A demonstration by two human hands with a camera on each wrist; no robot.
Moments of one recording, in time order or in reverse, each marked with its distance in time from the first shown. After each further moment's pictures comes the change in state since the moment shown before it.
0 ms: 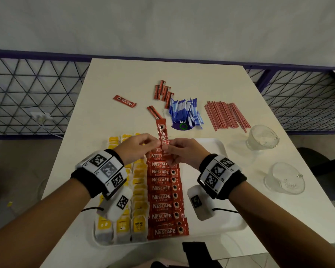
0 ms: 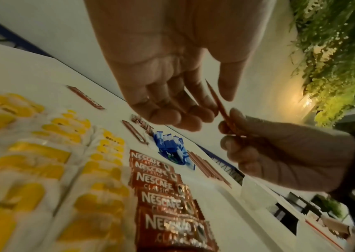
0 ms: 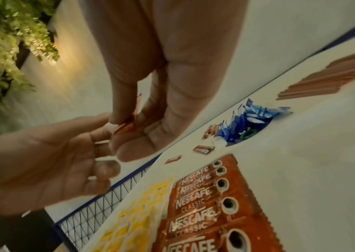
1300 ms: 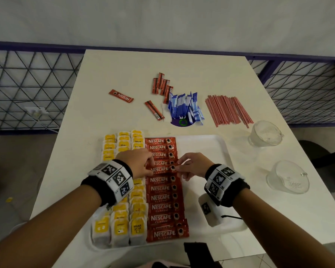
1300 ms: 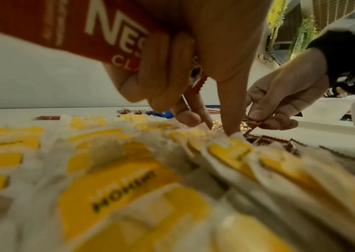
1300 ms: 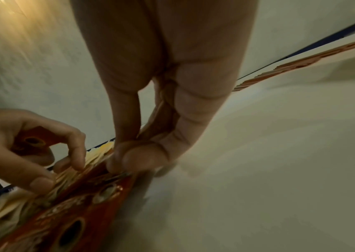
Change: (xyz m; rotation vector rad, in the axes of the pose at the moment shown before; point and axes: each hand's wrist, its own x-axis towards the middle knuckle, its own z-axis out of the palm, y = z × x) left_hand 0.010 -0.022 0.018 0.929 -0.207 -0.067; right_hand 0.008 0.052 -0.024 -0.143 0.013 0.268
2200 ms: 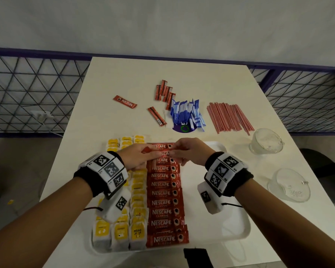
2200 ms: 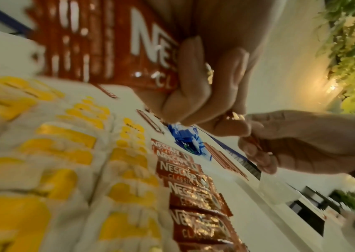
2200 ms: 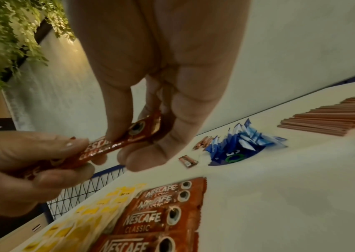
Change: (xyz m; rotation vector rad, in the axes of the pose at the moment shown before) left_hand -0.004 -0.005 -0.026 -0.990 -0.077 -0.041; right_hand -0.004 -0.052 -0.010 -0.222 0.008 -0.274
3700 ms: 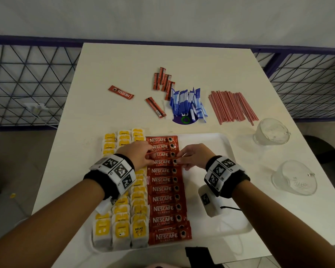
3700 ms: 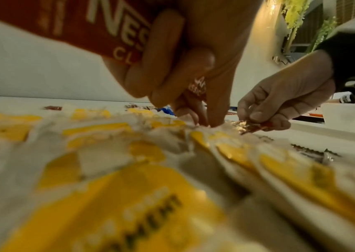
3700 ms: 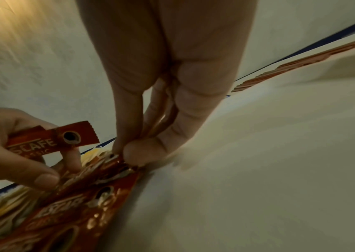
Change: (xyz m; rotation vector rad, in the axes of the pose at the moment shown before) left_hand 0.028 -0.024 0.006 0.855 0.146 0.064; right_hand 0.014 0.049 0.011 0.135 0.049 0.254
